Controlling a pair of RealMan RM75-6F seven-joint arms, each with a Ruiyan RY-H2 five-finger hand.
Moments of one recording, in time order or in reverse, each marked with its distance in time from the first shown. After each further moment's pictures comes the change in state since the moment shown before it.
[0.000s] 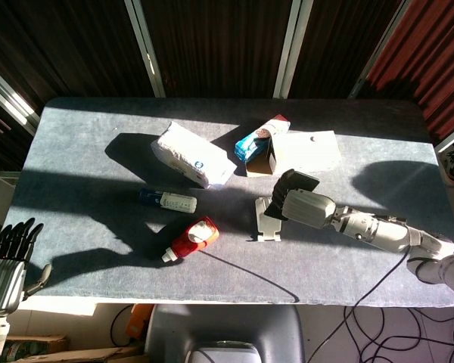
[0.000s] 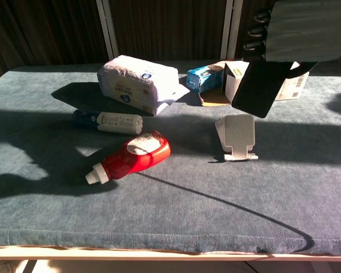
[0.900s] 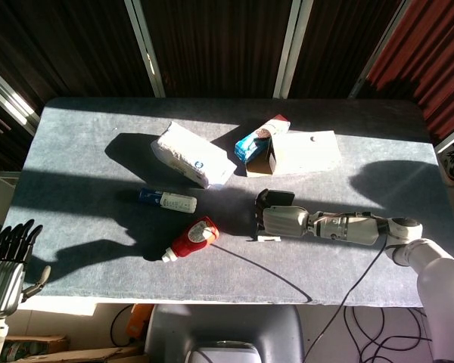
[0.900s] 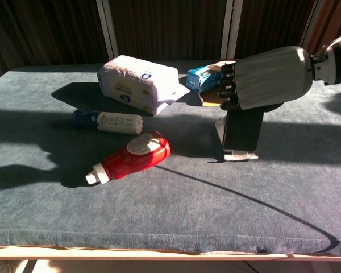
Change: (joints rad) left arm 0.006 0.006 0.005 -0.001 0.005 0.004 -0.005; right arm 0.125 -0.180 -0.119 0.240 -0.132 -0.019 0.146
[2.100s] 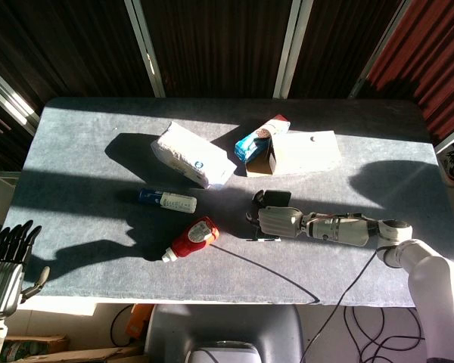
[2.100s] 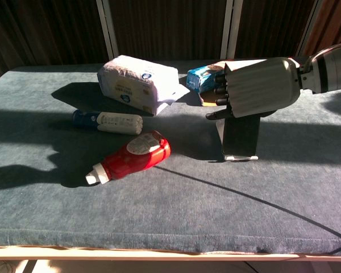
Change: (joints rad) left arm 0.007 0.004 0.003 -0.005 0.000 0.003 0.007; right arm 0.031 -0.020 -0.030 -0.036 0.058 -0.096 -0.053
